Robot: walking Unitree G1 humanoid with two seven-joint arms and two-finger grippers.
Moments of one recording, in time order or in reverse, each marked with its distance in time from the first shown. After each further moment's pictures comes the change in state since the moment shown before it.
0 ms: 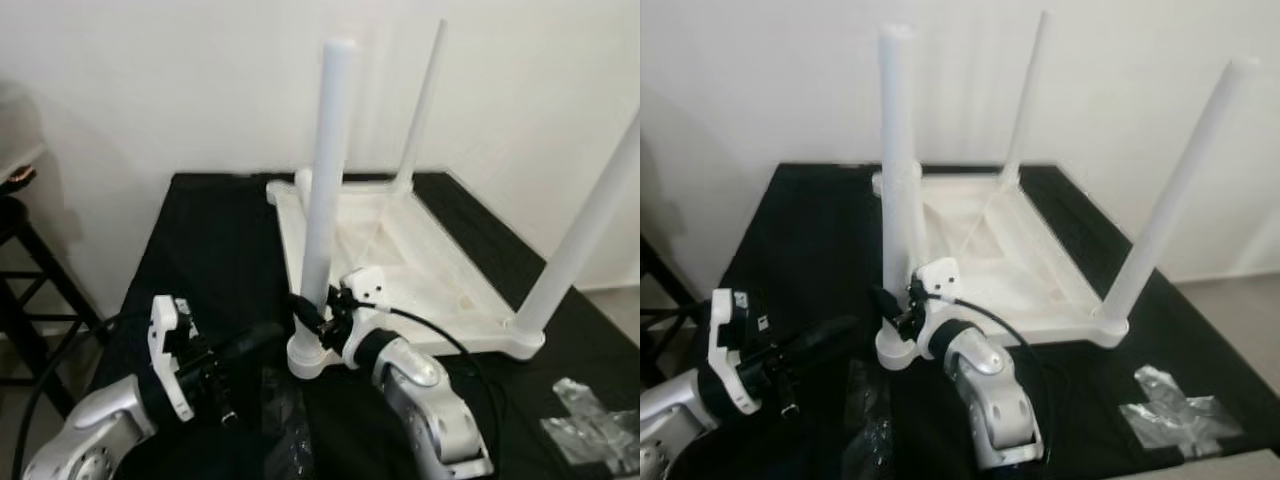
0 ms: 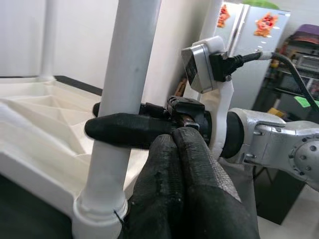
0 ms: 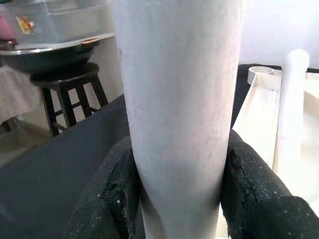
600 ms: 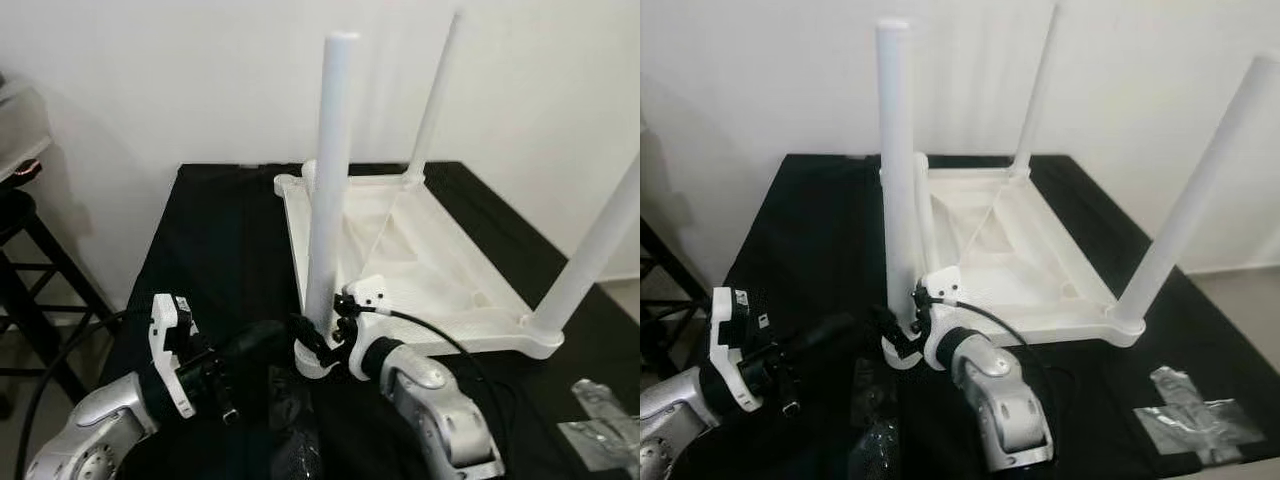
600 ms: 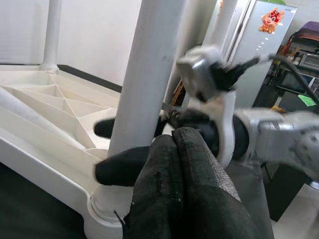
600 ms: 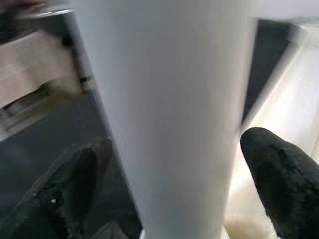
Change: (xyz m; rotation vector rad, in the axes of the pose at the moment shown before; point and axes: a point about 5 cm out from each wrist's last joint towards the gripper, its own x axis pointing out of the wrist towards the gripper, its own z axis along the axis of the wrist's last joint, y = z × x) left arm 0.001 0.001 0.001 0.005 -0.002 0.001; right arm -0.003 0.000 0.006 -0.055 0.090 0.225
